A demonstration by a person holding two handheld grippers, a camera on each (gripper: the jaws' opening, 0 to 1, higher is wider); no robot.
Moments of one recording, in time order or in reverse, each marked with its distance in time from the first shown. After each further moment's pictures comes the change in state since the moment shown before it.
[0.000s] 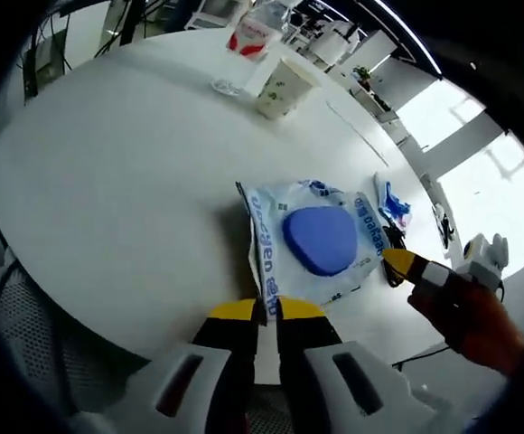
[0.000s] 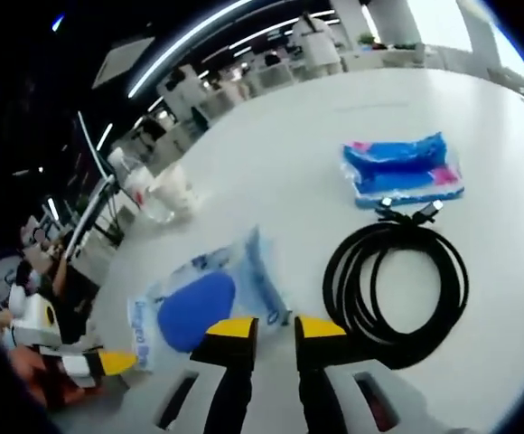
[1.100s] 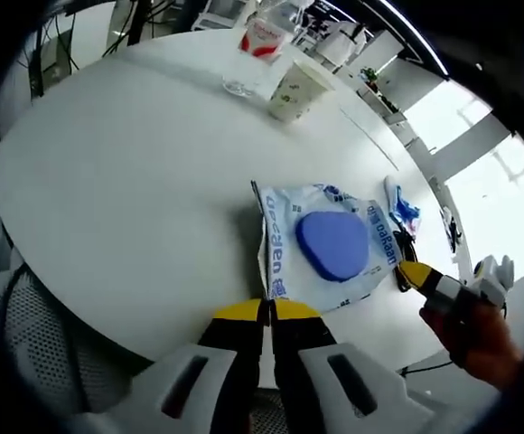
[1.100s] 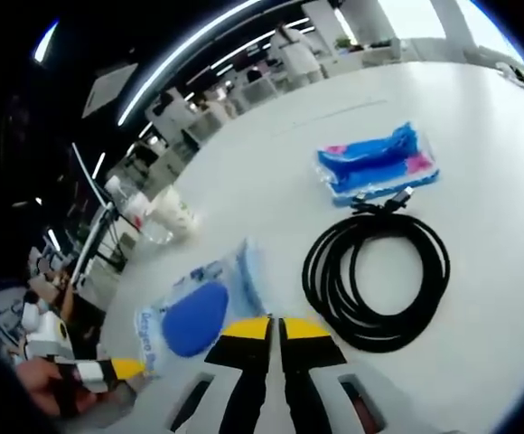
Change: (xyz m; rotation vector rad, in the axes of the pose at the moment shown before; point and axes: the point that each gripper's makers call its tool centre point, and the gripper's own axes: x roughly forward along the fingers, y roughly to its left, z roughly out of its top) left arm -0.002 0.019 0.011 -0.021 -0.023 0.062; right arm -0.013 -0.005 0.000 0.091 -0.067 0.023
